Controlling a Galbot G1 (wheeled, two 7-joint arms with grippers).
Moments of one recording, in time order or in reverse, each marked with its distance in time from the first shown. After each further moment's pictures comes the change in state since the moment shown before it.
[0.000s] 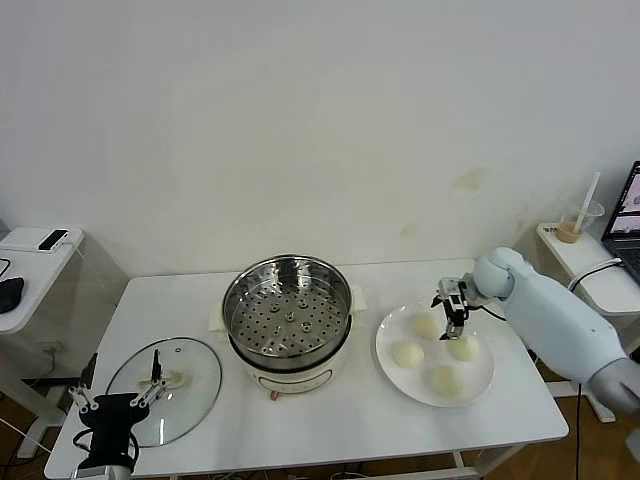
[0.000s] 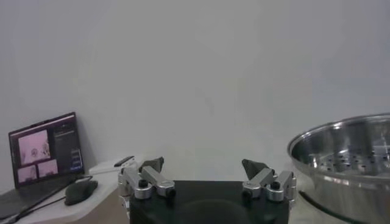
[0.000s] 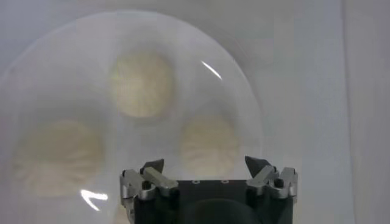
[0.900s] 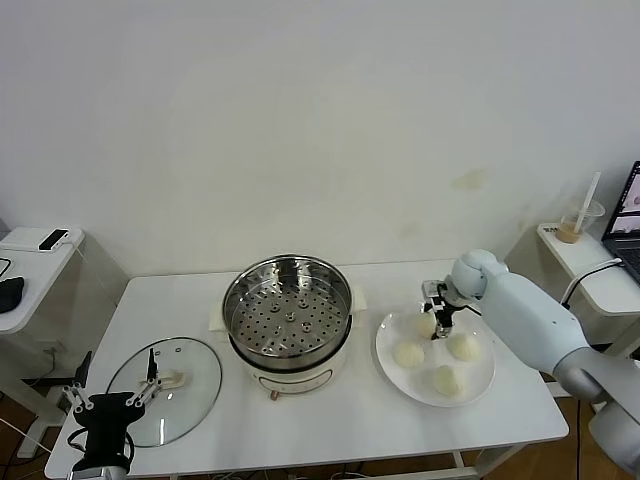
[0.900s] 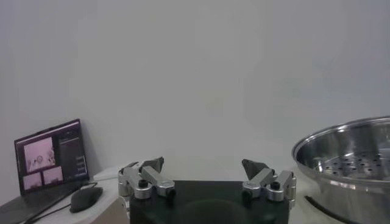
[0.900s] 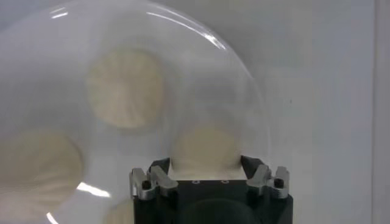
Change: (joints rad) left arm 0.003 -0.001 -0.008 -0.009 0.011 -0.011 0.000; right arm 0.023 0.073 -0.035 -0.096 -0.057 -0.012 -0.004
